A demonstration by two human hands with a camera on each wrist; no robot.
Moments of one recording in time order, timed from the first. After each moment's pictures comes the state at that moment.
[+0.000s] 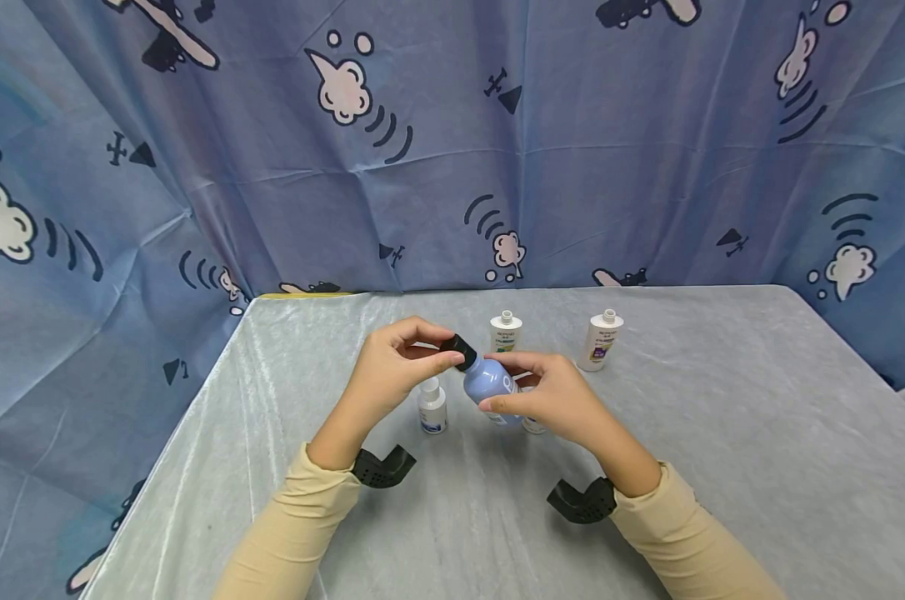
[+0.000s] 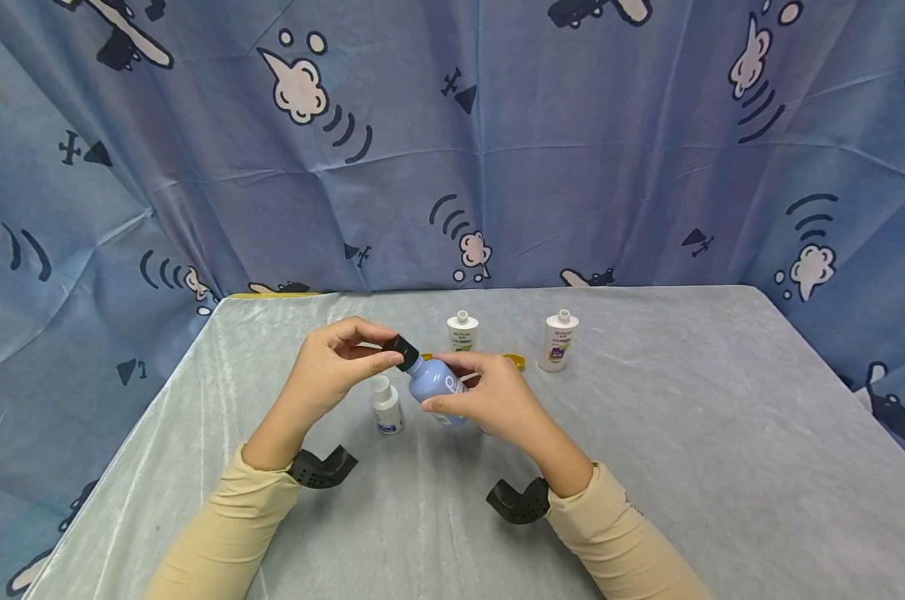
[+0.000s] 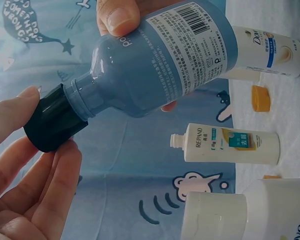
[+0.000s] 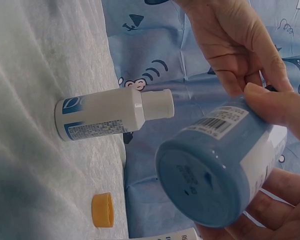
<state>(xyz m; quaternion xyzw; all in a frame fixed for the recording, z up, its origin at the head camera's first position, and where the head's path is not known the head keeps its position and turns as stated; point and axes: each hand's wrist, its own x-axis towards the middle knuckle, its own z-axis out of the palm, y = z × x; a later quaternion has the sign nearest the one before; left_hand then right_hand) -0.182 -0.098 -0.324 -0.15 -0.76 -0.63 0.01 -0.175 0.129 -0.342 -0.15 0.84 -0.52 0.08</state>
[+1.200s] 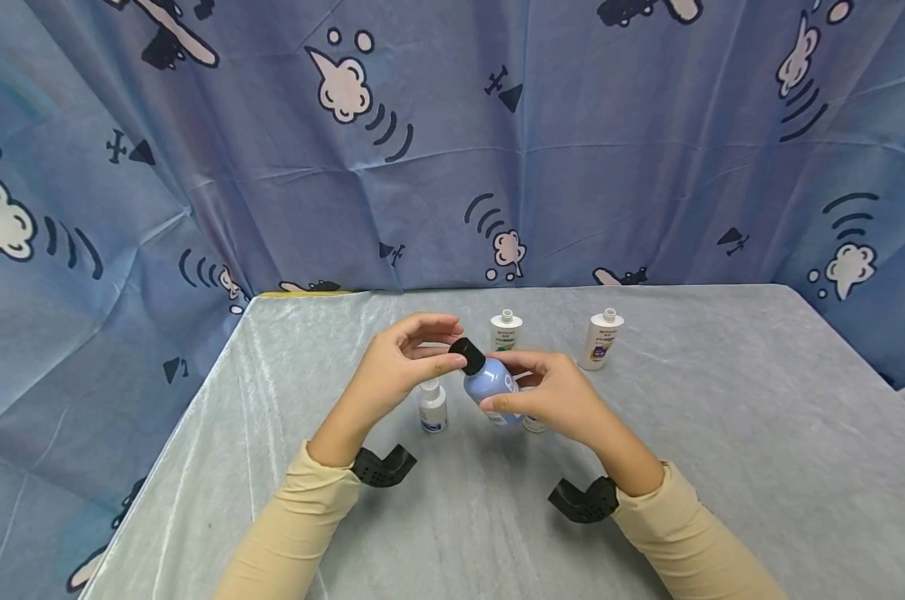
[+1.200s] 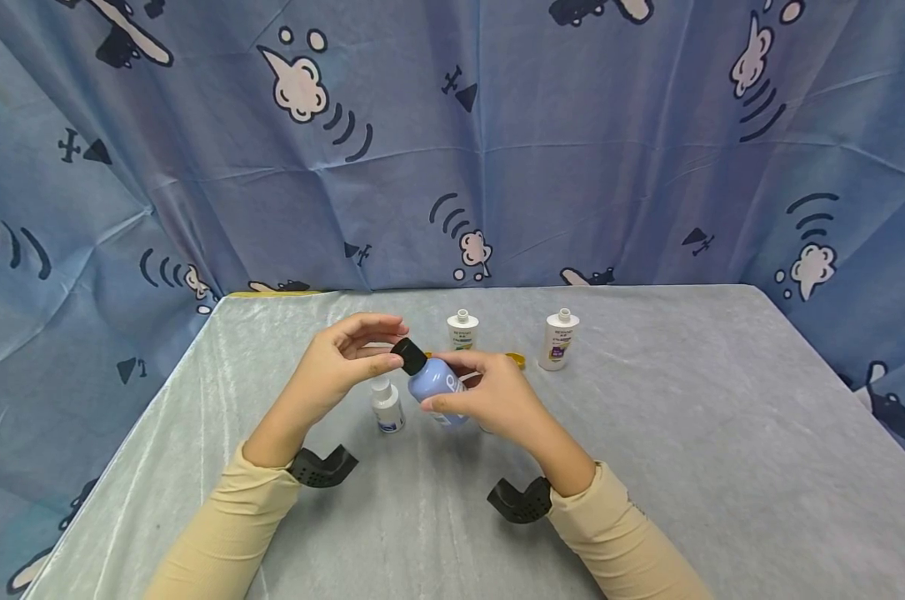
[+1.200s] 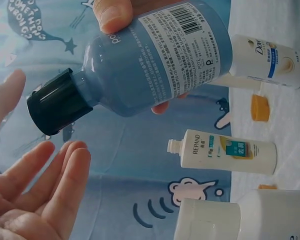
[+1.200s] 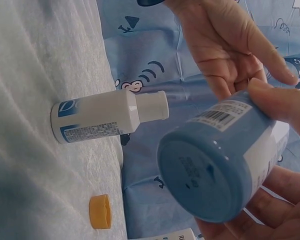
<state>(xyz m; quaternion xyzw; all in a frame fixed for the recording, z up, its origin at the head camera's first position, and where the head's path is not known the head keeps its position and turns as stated) -0.185 -0.100 -0.327 -0.18 -0.75 -0.64 -0.03 -0.174 0.129 -0.339 -0.15 0.83 -0.53 0.09</state>
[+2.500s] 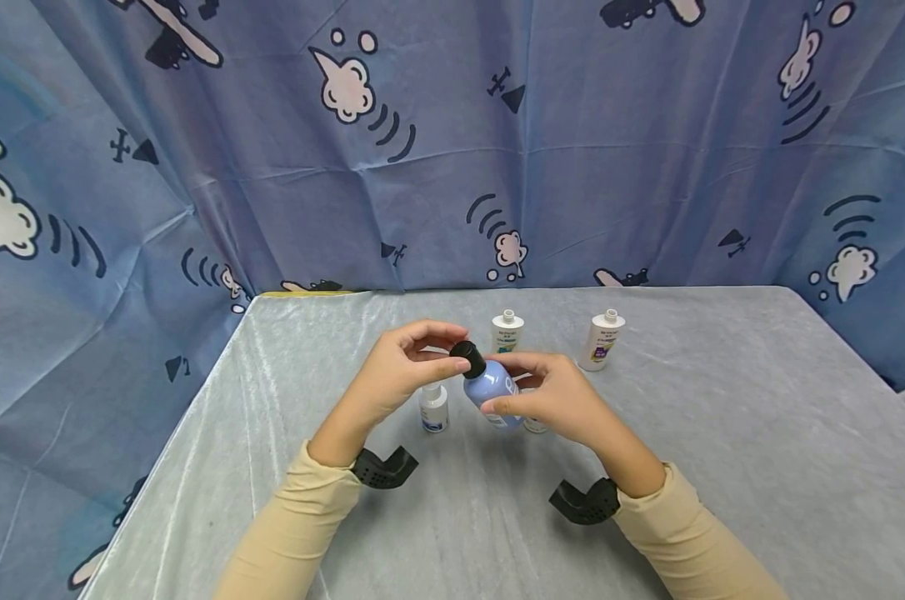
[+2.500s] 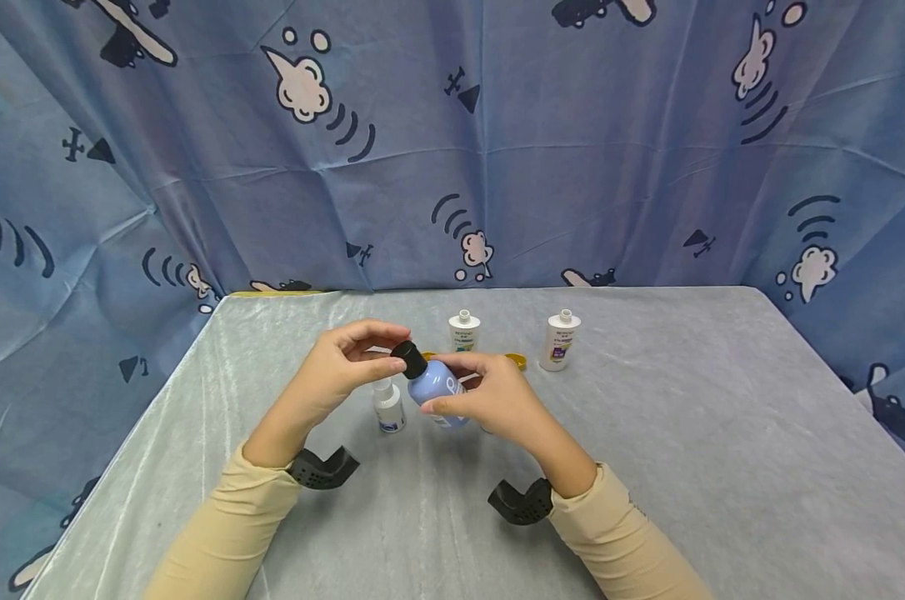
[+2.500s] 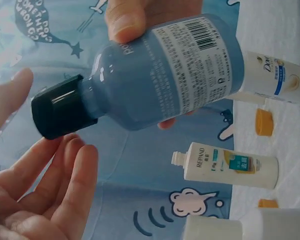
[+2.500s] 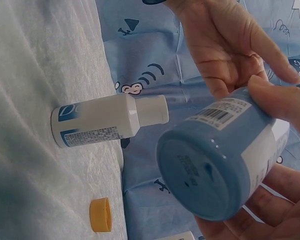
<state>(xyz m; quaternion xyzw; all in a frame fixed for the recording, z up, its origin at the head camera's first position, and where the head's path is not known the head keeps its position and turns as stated) -0.183 -0.101 -0.324 -0.17 -0.73 -0.65 -0.08 -0.172 0.128 -0.338 -0.17 0.82 -0.54 0.09</state>
